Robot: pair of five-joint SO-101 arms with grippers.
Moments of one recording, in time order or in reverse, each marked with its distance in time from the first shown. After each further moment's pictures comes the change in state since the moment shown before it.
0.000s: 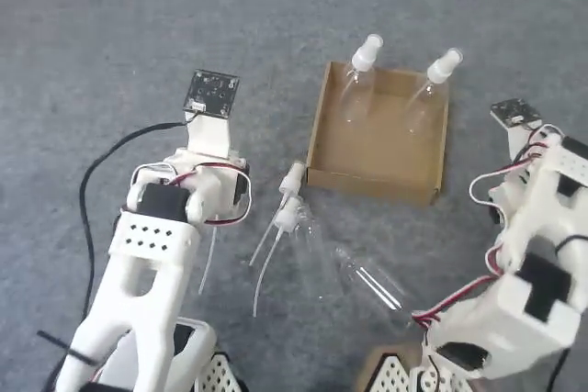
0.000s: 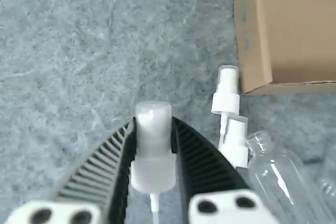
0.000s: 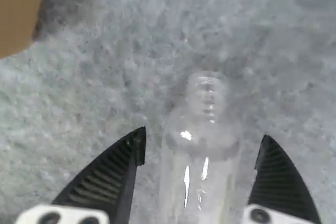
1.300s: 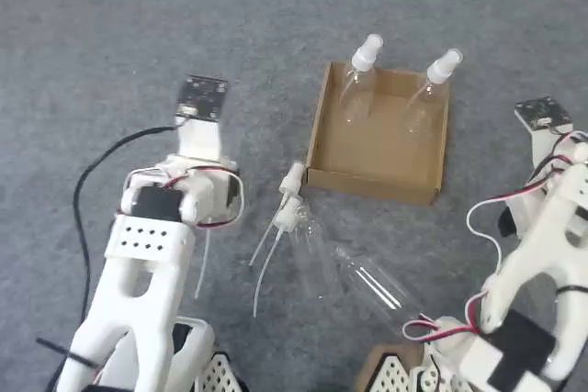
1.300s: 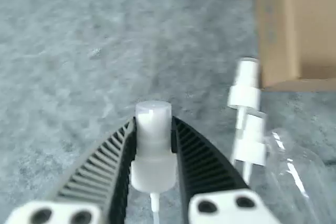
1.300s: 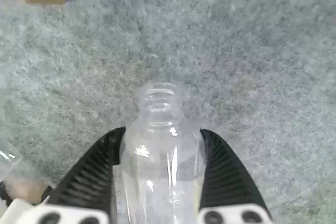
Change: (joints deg) left arm -3.5 -0.4 2.4 -0.4 0.0; right arm 4.1 -21.5 3.3 14.4 -0.3
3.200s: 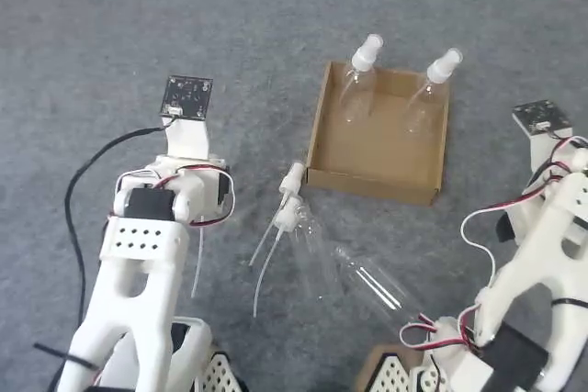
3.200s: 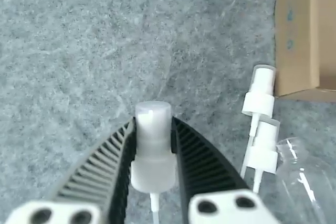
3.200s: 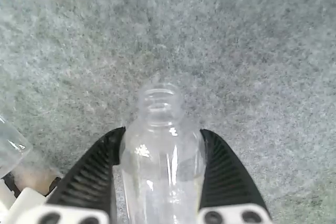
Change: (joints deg) left arm -2.6 0.0 1.1 -1.7 0.0; right arm 0.0 -4.4 1.4 2.7 0.0
